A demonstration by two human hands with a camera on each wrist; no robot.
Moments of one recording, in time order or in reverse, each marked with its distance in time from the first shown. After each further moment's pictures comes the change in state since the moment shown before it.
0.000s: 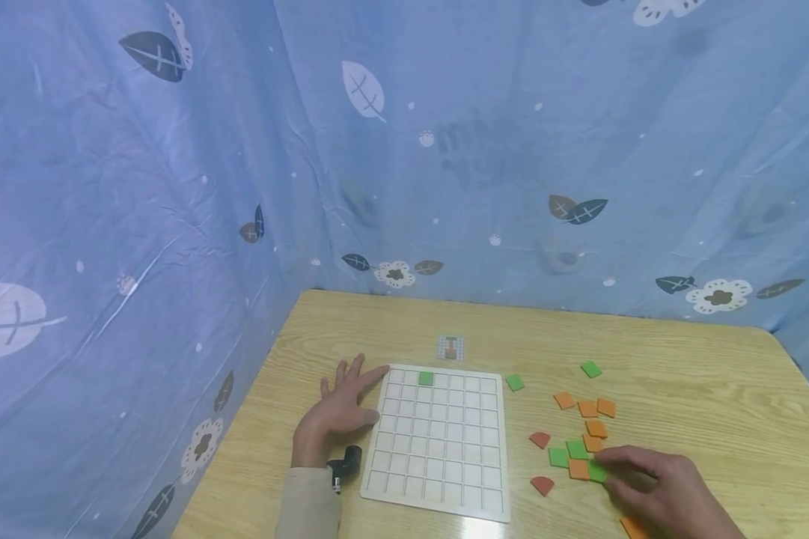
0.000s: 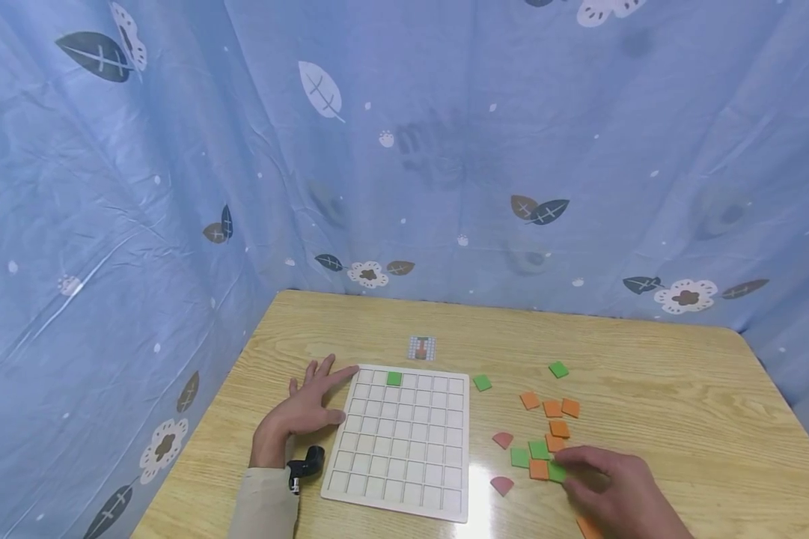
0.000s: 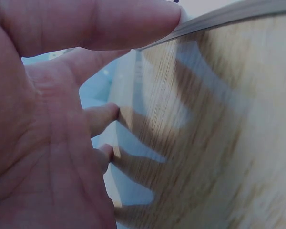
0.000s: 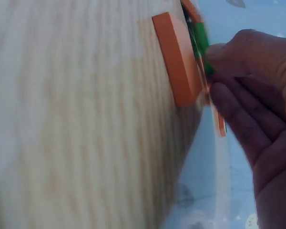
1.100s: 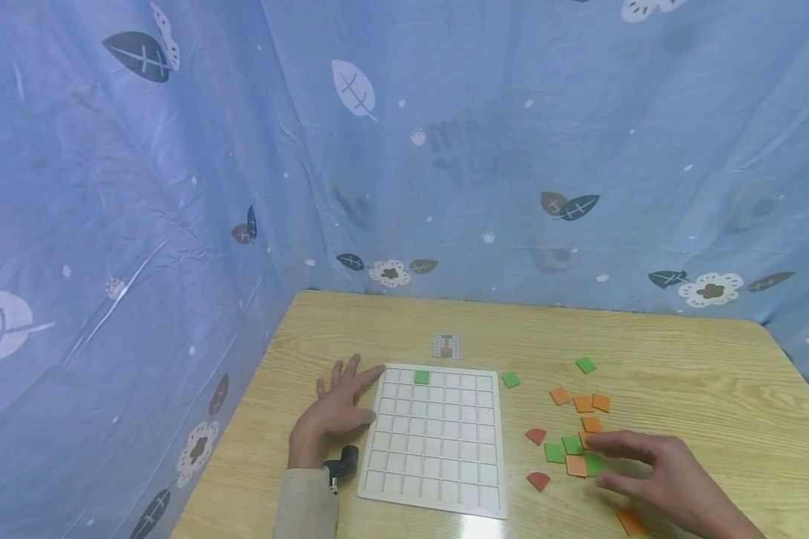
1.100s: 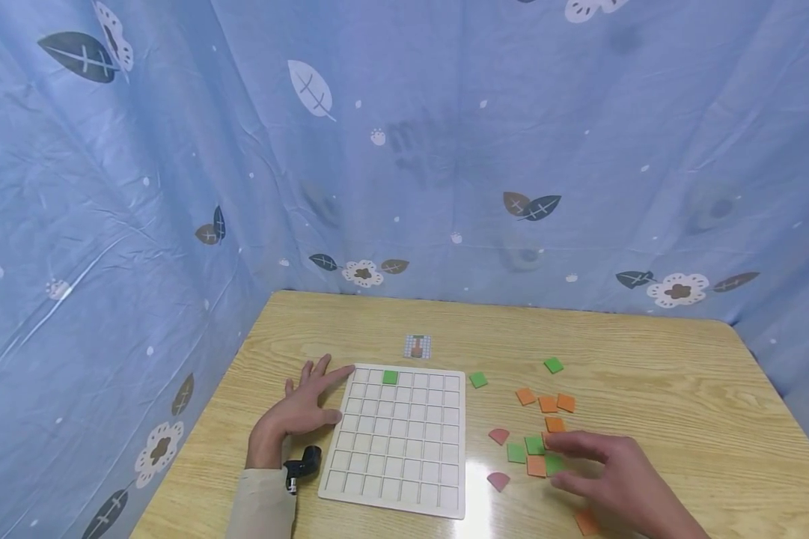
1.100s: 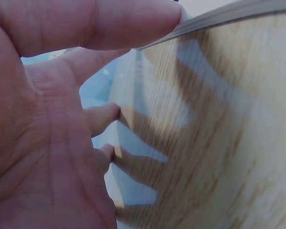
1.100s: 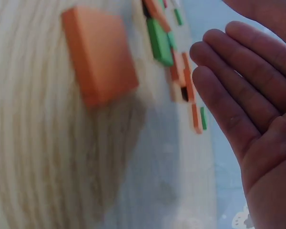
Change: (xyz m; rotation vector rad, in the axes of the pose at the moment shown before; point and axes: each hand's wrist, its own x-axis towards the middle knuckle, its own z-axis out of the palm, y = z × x) left_hand 0.001 0.000 0.001 0.015 -0.008 0.000; right_hand 0.007 -0.012 -0.017 0.166 -0.067 -0.053
